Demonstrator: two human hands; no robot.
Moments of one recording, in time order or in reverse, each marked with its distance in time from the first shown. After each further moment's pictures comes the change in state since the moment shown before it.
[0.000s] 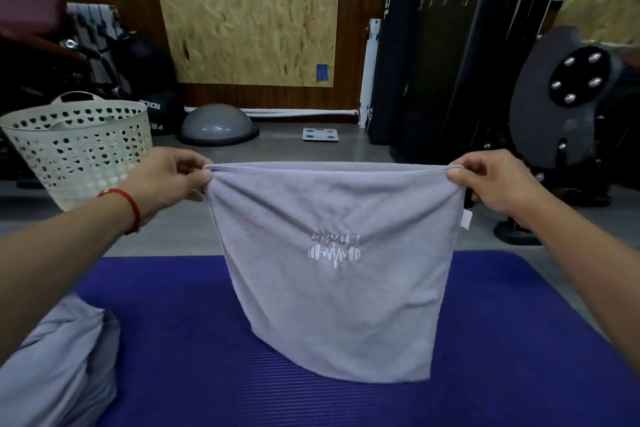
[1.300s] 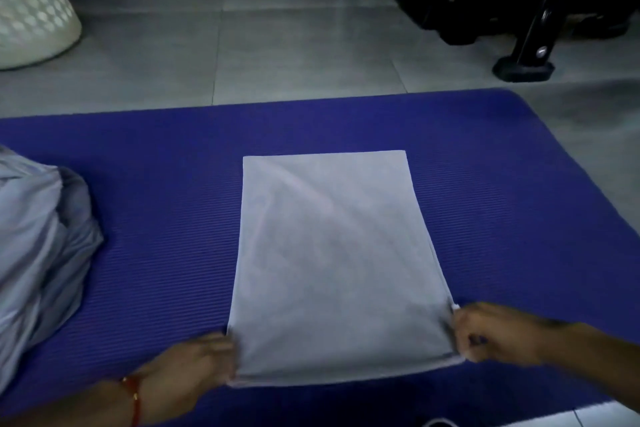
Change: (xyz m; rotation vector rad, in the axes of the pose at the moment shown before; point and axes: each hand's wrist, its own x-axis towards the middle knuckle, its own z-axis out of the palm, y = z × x) left_hand -0.355 -0.224 0.108 0.365 -1.141 0.373; right_hand -0.351 0.182 0.099 -0.326 -1.389 0.000
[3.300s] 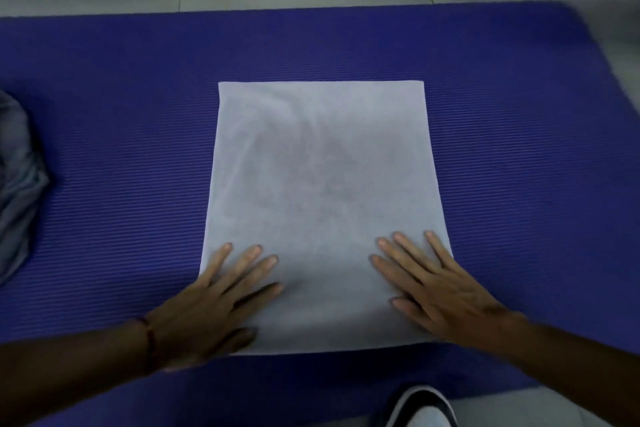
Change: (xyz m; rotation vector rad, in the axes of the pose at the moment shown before) left_hand 0.068 0.014 0.027 0.603 -0.069 -0.005; right_hand 0.076 -0.015 0.047 -0.493 0.504 -0.136
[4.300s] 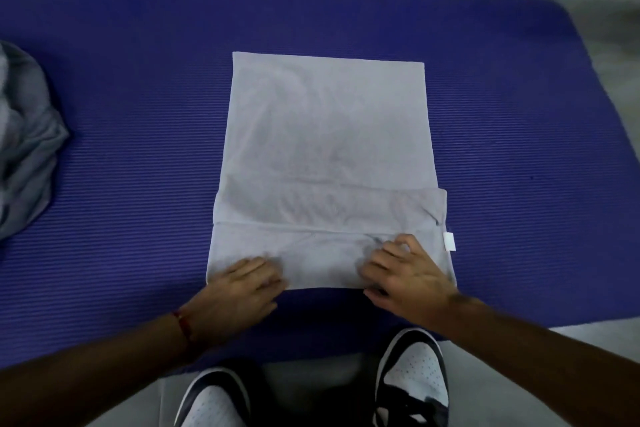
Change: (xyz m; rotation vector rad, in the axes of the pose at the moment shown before) left_hand -0.014 0.065 0.013 -0.220 0.299 -0.046; right_hand 0.001 -0.073 -0.009 0.051 0.255 -0.082
